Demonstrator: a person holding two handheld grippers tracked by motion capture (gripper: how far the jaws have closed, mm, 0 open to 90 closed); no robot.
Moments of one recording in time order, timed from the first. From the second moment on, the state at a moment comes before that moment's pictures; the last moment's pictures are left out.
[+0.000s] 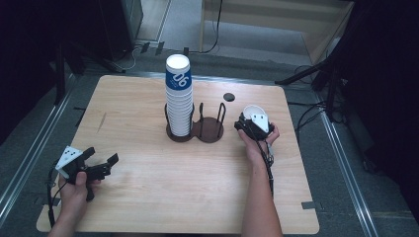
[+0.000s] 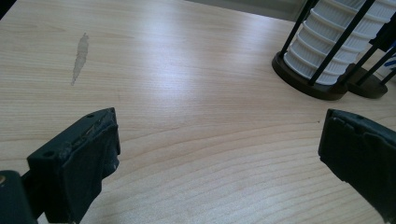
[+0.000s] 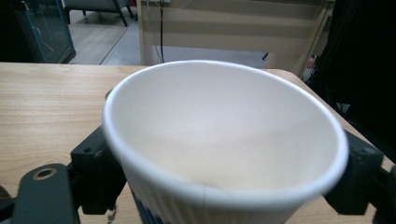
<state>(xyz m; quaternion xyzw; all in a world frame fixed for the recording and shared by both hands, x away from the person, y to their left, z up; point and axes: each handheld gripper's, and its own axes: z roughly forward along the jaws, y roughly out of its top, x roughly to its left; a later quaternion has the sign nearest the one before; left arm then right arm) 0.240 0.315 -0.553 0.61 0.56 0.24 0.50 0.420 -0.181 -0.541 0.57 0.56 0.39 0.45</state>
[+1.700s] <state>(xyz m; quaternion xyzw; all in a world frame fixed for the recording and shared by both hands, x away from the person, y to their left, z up) 0.241 0.313 -0.552 0.61 0.56 0.25 0.50 0.315 -0.243 -0.510 0.53 0.58 0.48 0.40</state>
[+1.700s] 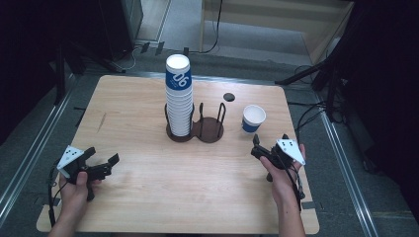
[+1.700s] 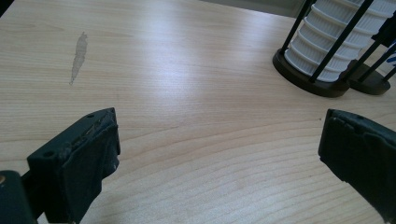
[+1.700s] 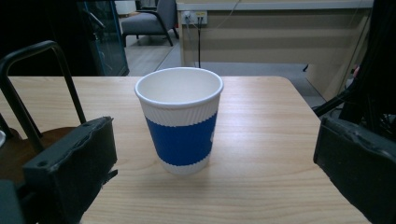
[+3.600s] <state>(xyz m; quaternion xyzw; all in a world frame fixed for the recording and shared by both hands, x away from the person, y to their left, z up) 0.240 0.313 -0.552 0.61 0.57 0.25 0.49 0.223 -0.326 -0.539 0.57 0.56 0.43 0.42</state>
